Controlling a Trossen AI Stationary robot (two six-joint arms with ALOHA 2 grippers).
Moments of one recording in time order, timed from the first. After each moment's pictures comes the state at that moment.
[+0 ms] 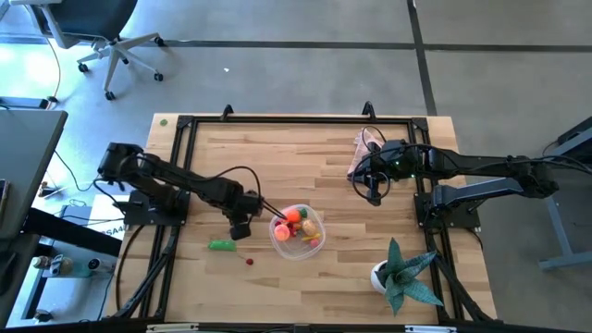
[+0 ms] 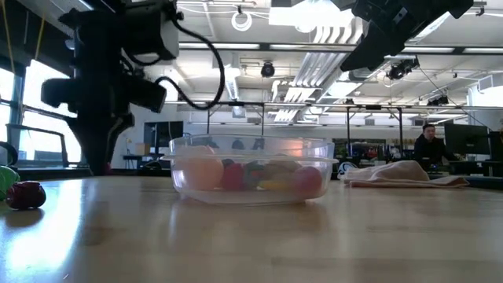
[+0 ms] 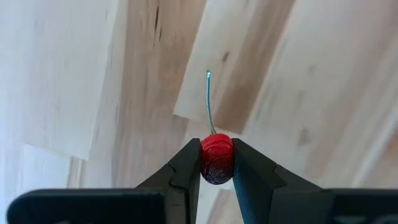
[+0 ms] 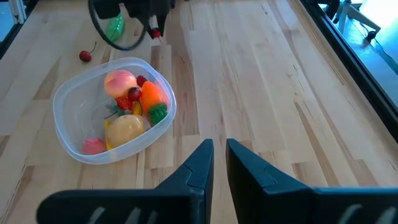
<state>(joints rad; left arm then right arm) -0.02 1.54 0.80 -0.75 -0.05 -0.43 -0.16 0.96 0.76 -0.40 -0.07 -0.05</state>
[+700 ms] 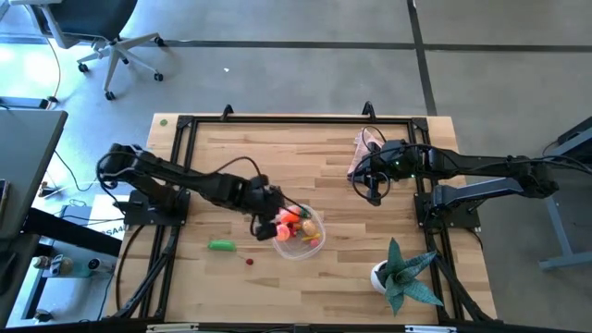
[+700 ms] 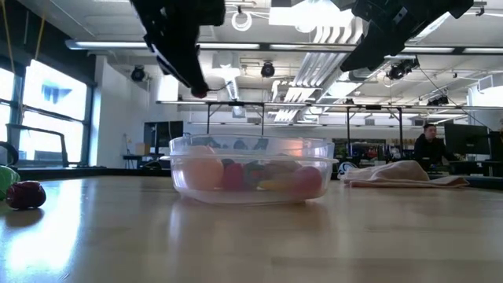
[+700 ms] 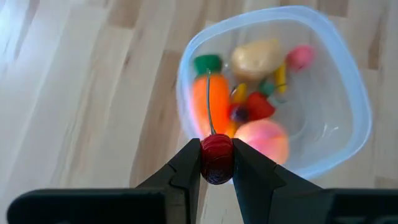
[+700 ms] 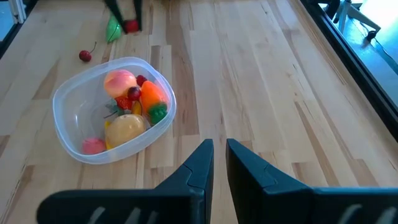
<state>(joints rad) -0.07 1.54 1.13 -0.66 -0.21 -0.34 -0.16 0.96 0.76 -0.40 -0.07 -0.05</state>
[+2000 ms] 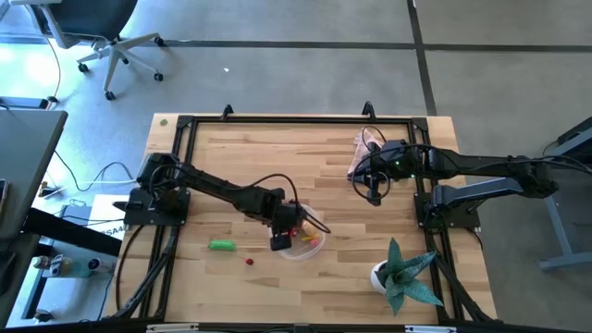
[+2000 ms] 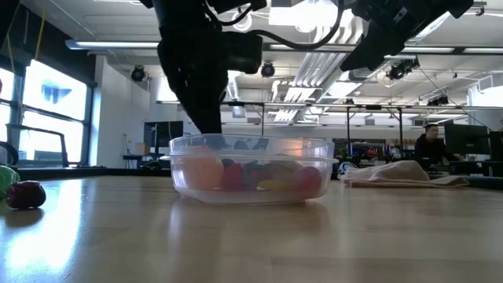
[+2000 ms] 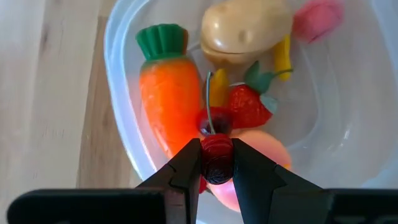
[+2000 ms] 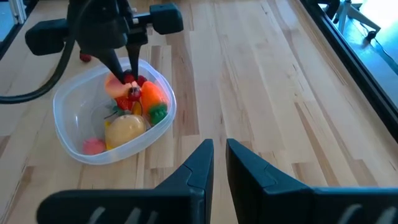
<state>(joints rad) -0.07 1.87 1.32 -0.70 -0.13 -0.32 -0.16 0.96 0.76 -0.40 -0.07 -0.05</state>
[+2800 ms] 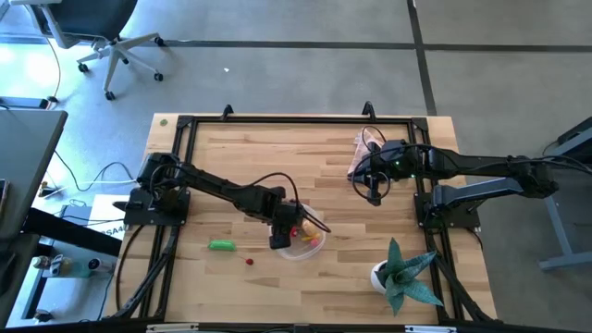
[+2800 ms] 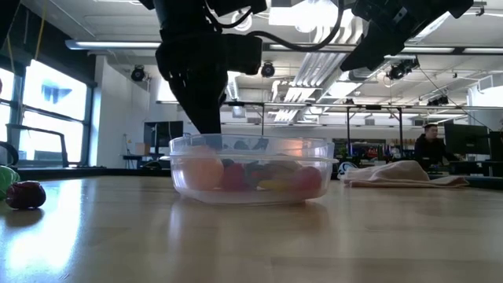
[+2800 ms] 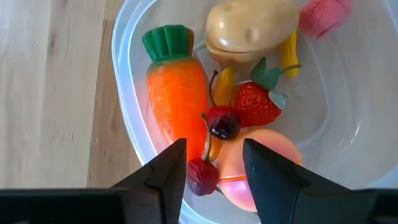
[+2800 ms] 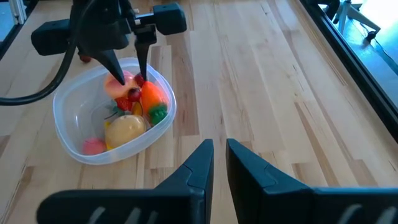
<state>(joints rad) -0.07 1.87 1.32 -0.71 -0.13 -0.28 -0.16 0.96 0.76 -0.40 -0.07 -0.05</state>
